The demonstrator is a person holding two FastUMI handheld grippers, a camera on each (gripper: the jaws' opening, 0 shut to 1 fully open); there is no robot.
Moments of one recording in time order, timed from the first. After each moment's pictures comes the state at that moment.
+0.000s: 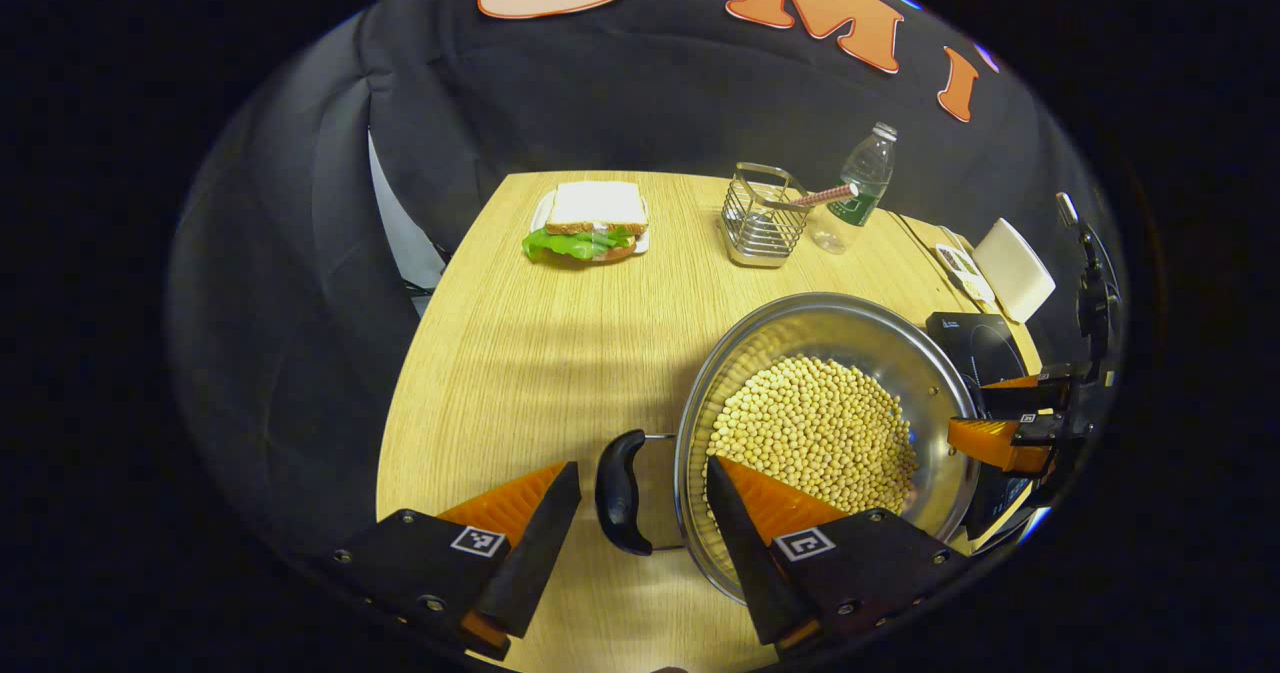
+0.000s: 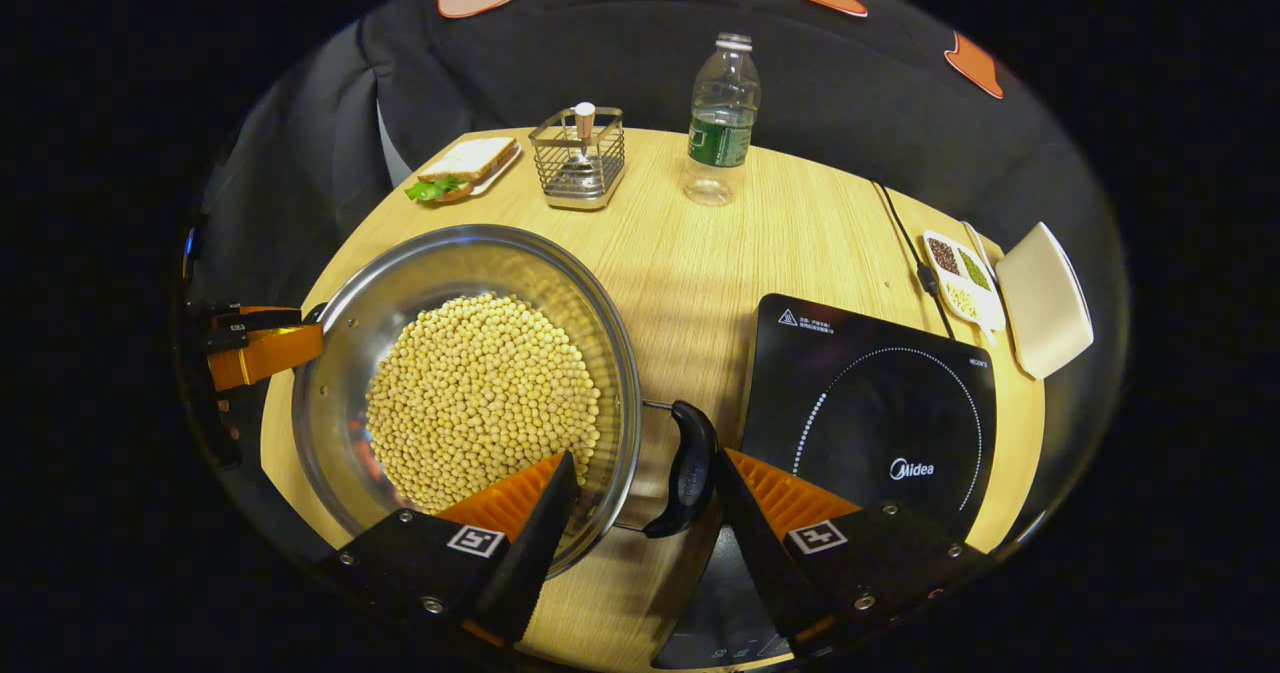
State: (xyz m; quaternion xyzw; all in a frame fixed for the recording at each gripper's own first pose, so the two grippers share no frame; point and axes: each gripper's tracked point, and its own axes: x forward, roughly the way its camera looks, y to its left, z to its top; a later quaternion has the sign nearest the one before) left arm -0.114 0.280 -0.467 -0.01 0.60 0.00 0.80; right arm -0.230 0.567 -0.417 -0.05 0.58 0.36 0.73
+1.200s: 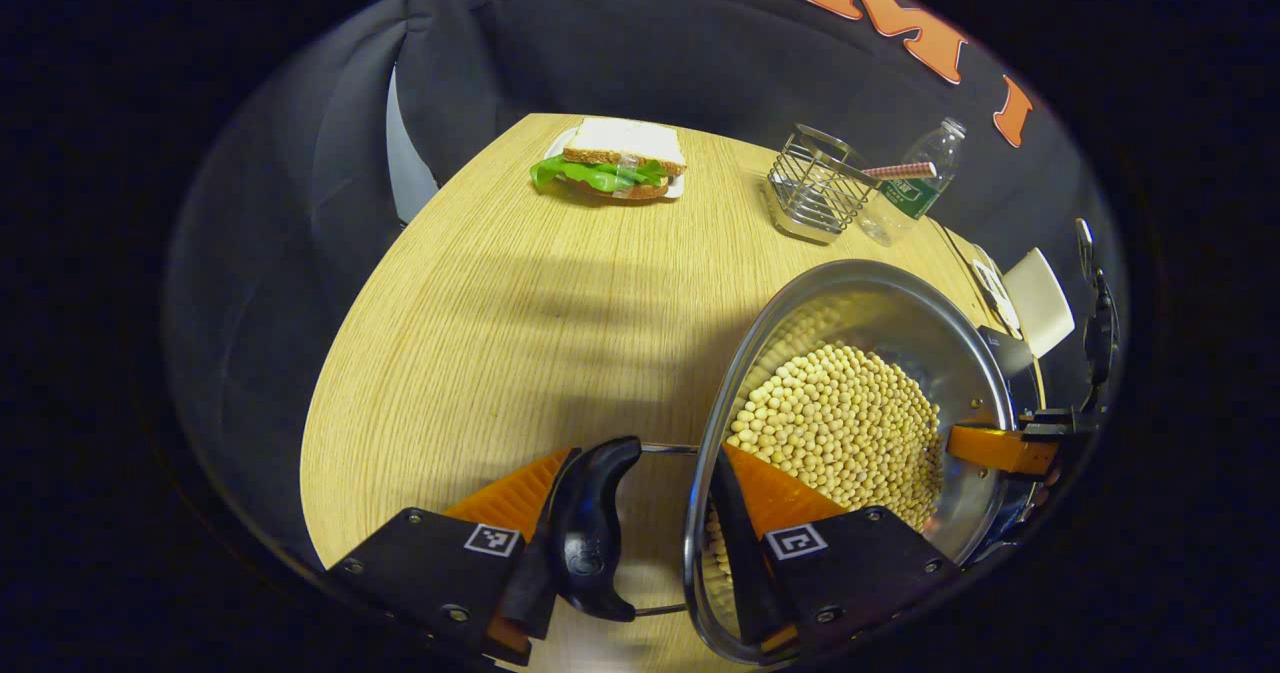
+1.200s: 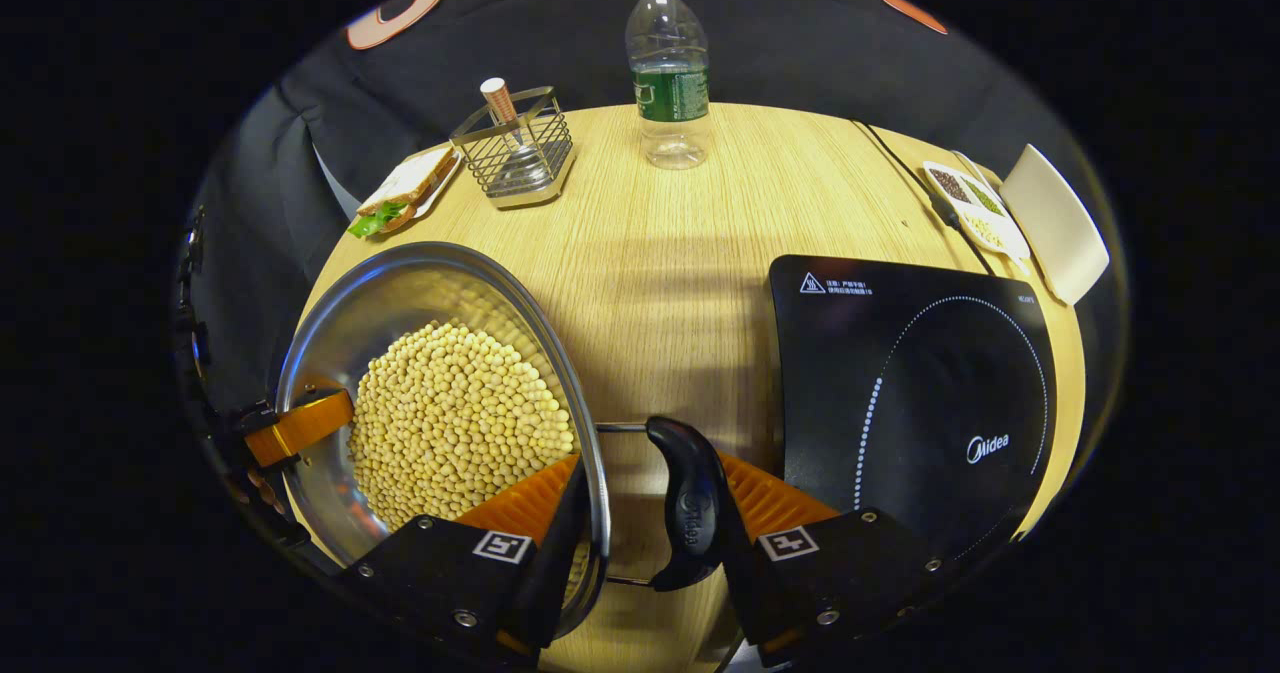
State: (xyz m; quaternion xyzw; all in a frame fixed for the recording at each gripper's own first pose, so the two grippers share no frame) left arm -0.124 0.279 -0.512 -0.04 0.63 0.05 0.77; right arm -0.227 0.587 -0.458 0.03 0.62 0.31 0.72
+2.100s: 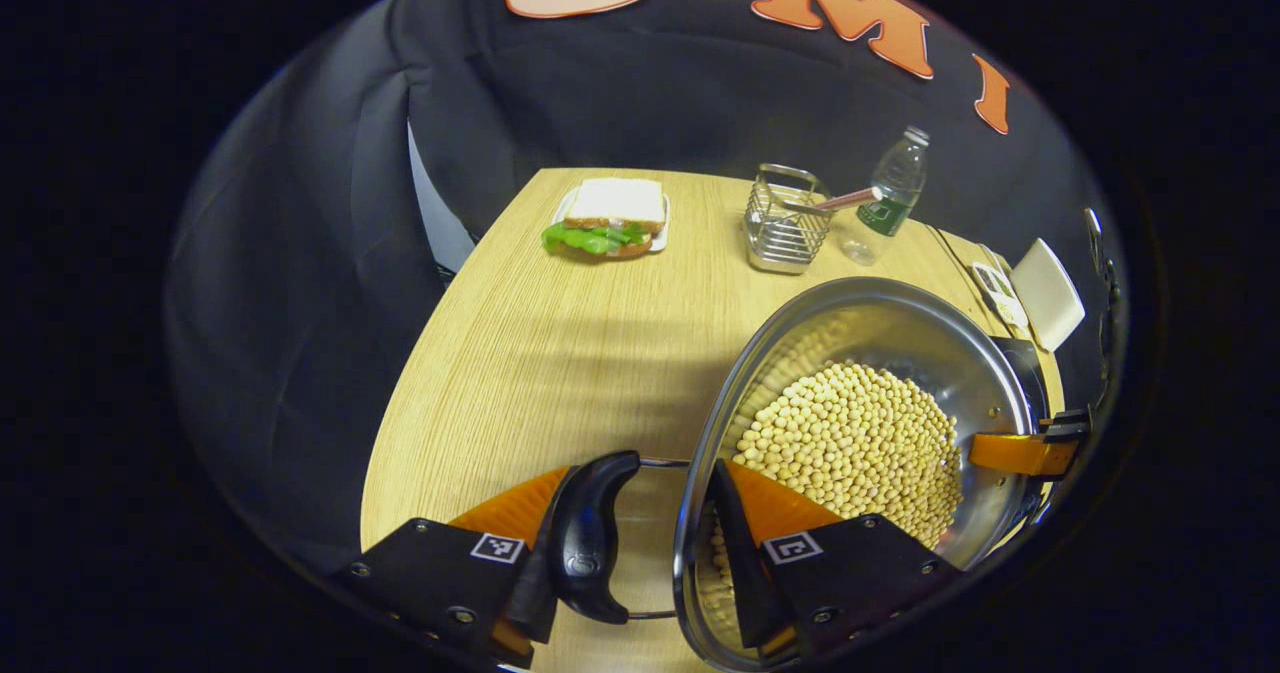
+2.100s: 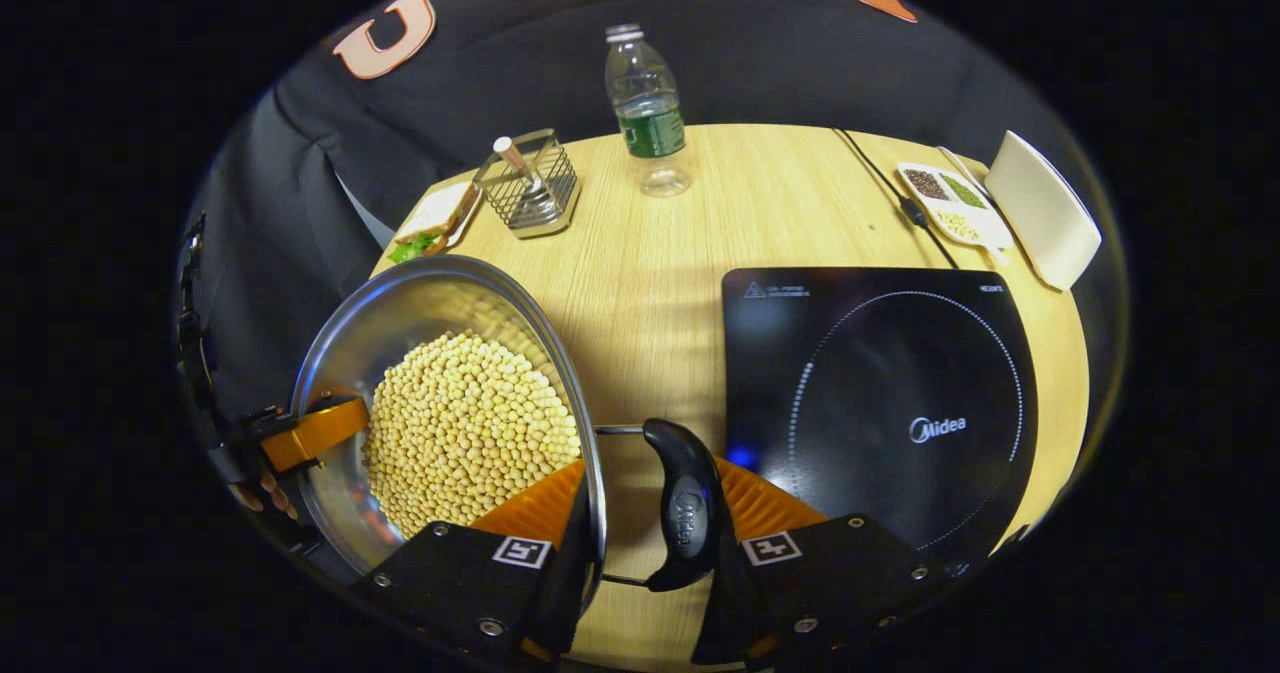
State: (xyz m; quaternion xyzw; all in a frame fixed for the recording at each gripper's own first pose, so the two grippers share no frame) left arm -0.106 0.279 -0.493 0.02 0.59 0.07 0.80; right arm -0.229 0.591 -0.463 0.07 0.61 0.33 0.72
